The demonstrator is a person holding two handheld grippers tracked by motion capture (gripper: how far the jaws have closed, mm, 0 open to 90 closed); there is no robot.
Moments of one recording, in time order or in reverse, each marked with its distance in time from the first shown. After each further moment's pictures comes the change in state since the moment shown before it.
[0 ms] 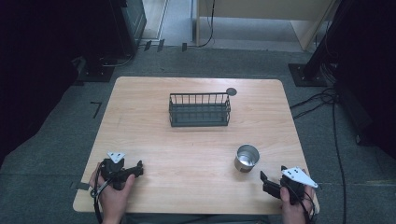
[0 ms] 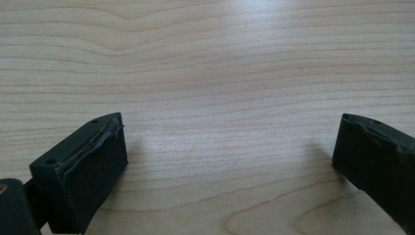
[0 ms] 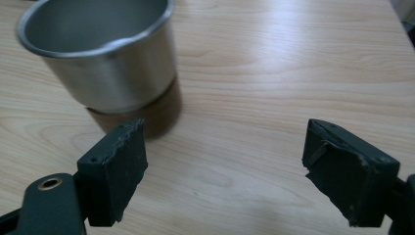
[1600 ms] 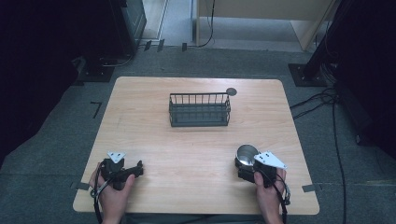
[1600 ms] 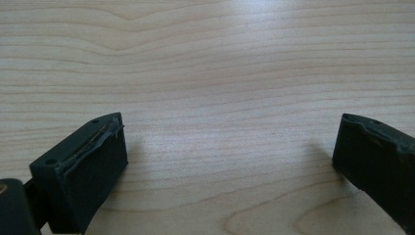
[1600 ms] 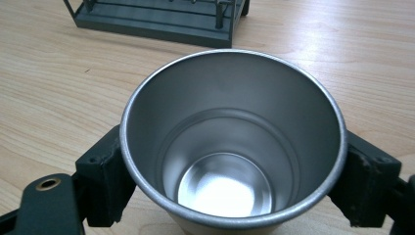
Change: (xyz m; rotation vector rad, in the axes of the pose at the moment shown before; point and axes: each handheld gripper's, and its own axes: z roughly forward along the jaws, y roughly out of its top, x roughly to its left) left arm 0.000 0.000 0.000 0.000 0.000 0.000; right arm 0.051 0.034 0.051 -0.040 0.099 -0.059
